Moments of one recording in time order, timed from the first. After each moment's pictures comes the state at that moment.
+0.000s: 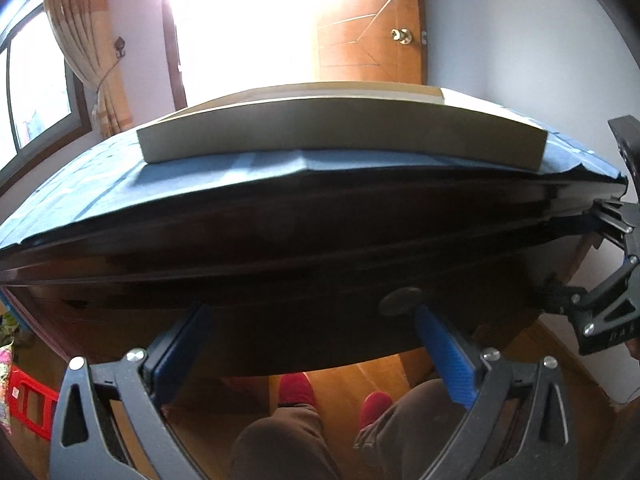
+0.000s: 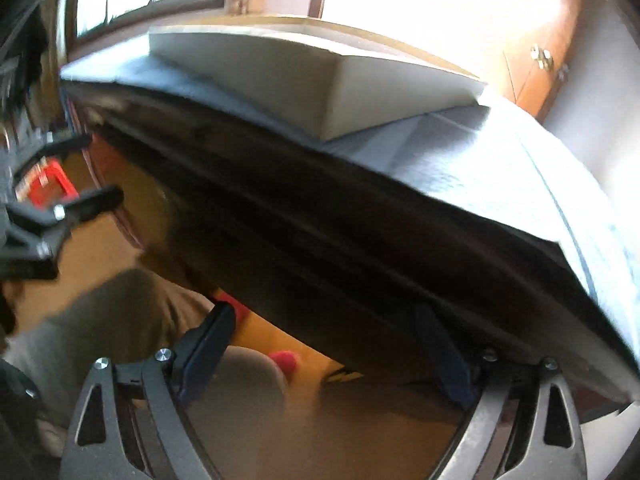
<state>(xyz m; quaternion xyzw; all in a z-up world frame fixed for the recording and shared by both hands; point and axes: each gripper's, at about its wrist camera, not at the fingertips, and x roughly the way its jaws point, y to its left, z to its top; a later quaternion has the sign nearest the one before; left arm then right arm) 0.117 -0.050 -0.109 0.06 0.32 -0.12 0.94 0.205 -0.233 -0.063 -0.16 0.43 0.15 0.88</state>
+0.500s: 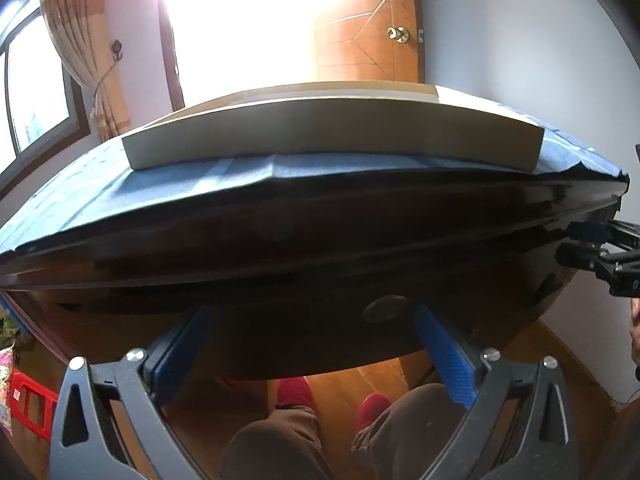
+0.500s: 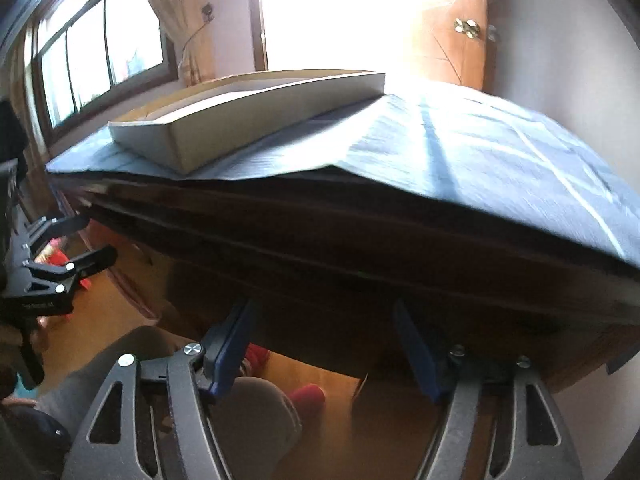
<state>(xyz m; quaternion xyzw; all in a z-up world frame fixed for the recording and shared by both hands) 0.119 -0.065 -0.109 0.07 0.32 -0.12 0.94 0.182 -0.310 -0.057 -0.02 0.38 0.12 0.92</state>
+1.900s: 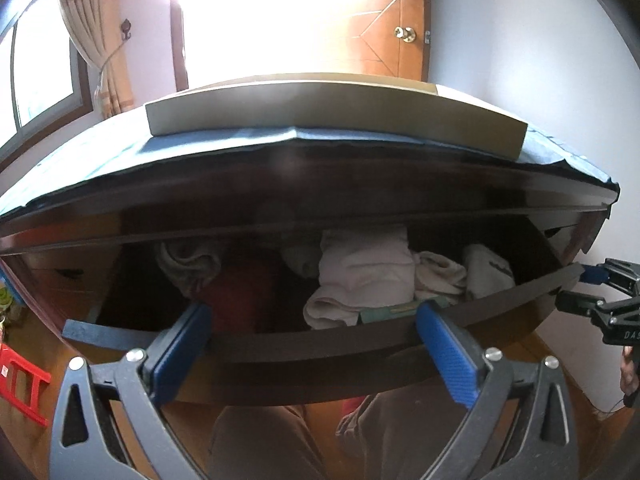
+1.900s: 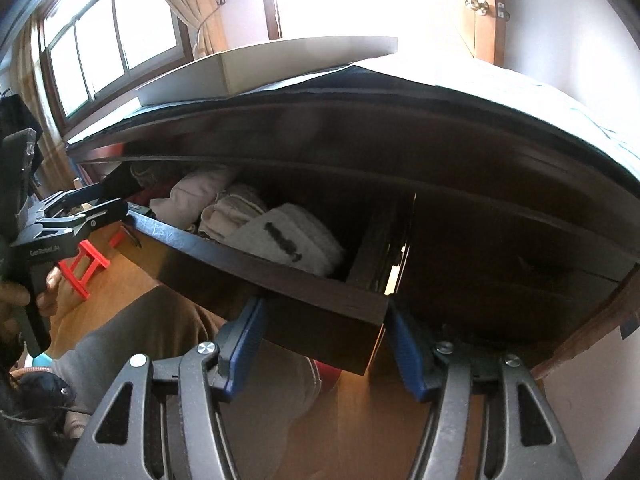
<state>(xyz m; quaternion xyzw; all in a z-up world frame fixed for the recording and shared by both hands) 0.098 -0.049 -0.110 0.03 0.34 -0.12 0.93 0.142 -0.303 -0.075 -0.02 0.41 0.14 0.90</state>
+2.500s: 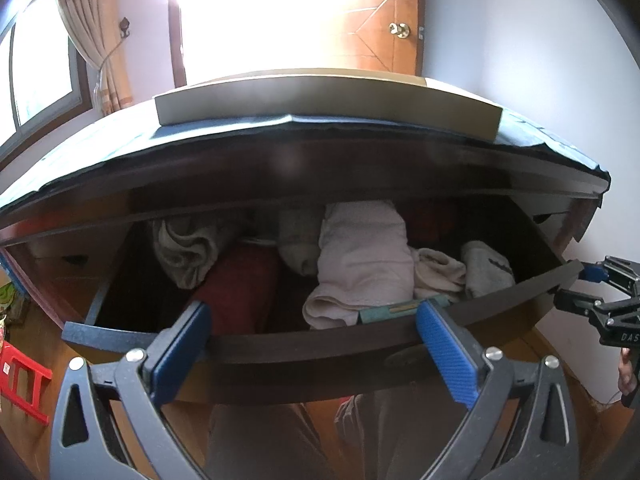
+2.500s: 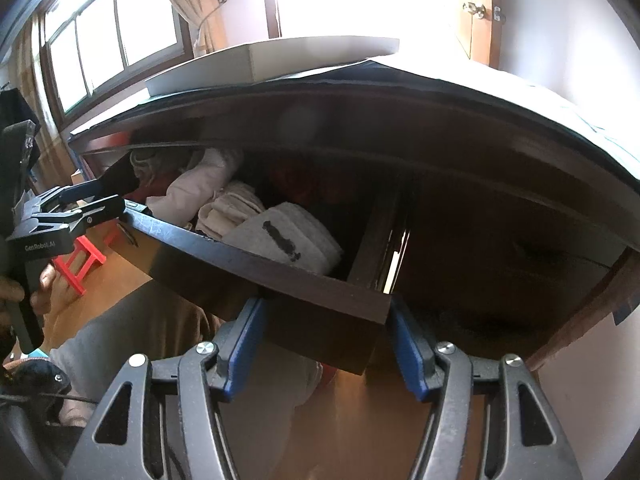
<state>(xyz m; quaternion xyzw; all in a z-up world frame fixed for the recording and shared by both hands) 0.085 -0.048 -0.109 0.04 0.35 -0.12 0.93 0.132 -0.311 -0.073 -0.03 0.41 0.14 0.90</state>
